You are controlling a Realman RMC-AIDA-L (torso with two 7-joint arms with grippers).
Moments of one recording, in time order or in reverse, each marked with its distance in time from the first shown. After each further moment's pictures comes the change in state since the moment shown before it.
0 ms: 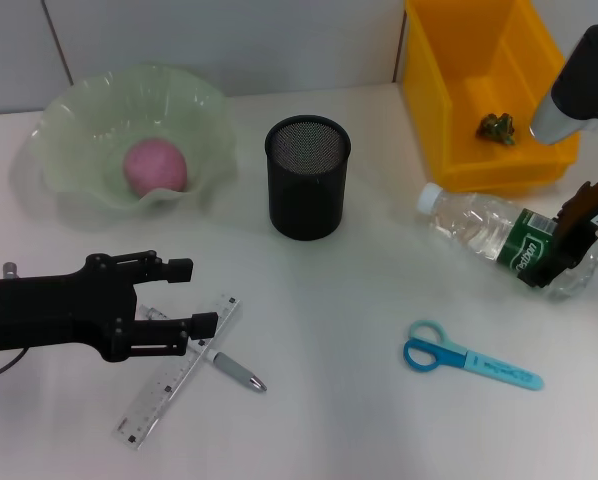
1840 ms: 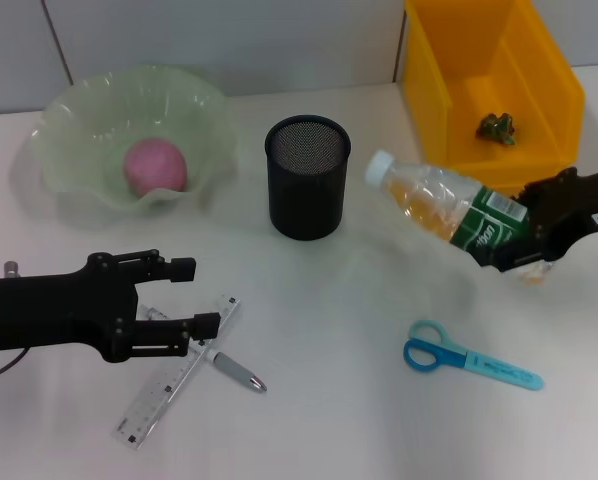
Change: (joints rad) left arm -0.002 -0.001 -0.011 0.000 0.000 0.021 0.005; right arm -0.267 0.043 0.074 -0.345 0.473 -0.130 -0.153
